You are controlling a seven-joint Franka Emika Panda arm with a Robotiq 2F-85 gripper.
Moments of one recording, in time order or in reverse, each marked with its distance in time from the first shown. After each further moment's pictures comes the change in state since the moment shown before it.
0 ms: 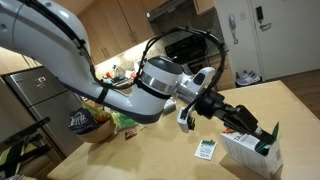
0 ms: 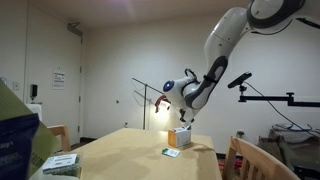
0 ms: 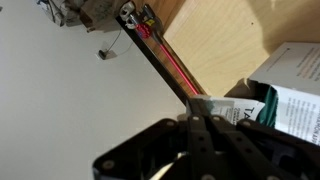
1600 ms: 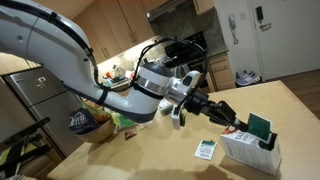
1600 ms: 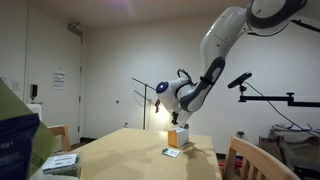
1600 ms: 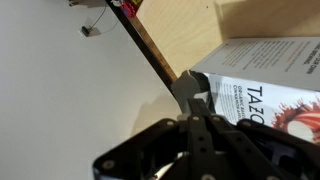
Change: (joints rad) arm 0.049 0.028 0.034 0.033 -0.048 0.022 -0.004
